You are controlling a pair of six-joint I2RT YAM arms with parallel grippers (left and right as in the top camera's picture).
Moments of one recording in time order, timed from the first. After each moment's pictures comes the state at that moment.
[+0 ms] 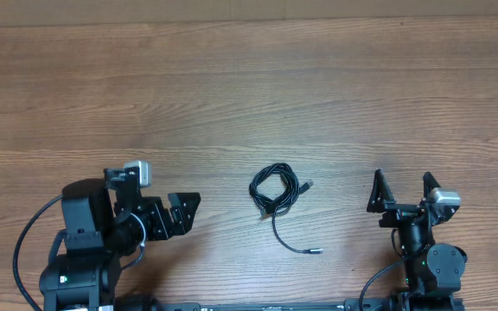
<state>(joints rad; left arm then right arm) 0.09 0.71 0.76 -0.93 0.56 -0.26 -0.02 0.01 0.02 -0.03 -0.03 0.20</state>
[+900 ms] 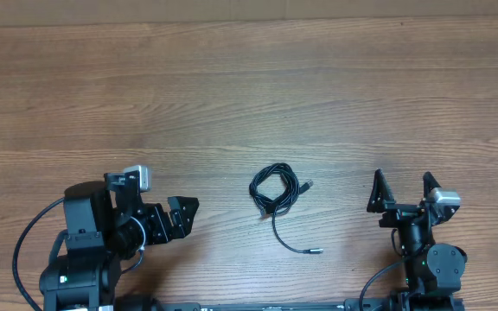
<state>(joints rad) 0.09 0.71 0.76 -0.98 0.52 -0.26 -0.02 0.01 0.02 -0.03 -0.03 0.20</state>
